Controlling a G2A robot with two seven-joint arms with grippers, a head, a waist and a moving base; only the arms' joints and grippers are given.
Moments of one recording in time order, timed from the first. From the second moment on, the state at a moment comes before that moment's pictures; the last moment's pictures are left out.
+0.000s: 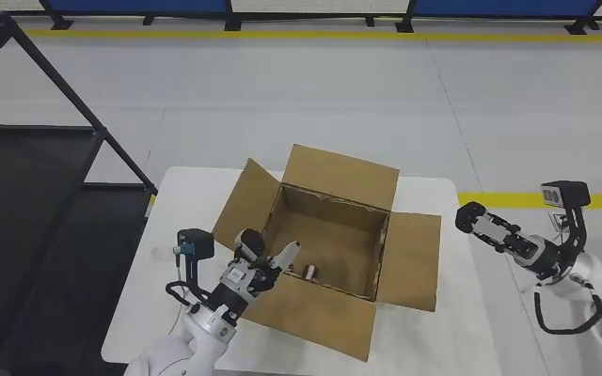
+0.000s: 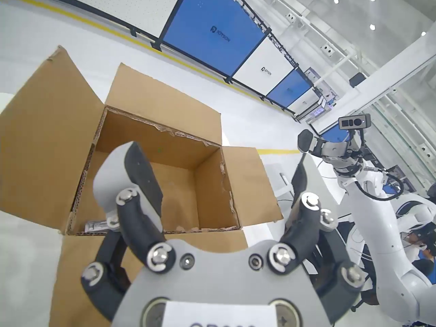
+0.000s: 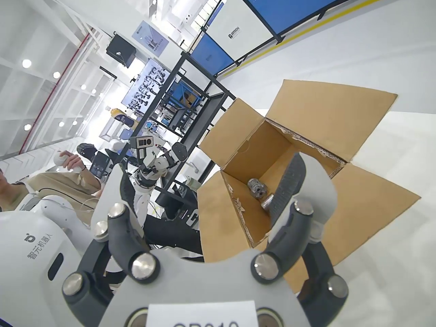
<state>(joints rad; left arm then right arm) 1.45 -1.43 -1.39 -2.22 0.76 -0.05 -0.47 -1.16 -0.99 1.79 -1.72 0.29 -0.41 1.01</state>
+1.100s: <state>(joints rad) 1.58 -1.42 -1.78 -2.11 0.05 -0.13 -0.32 -0.70 -1.02 1.16 -2.02 -0.64 0.33 1.09</state>
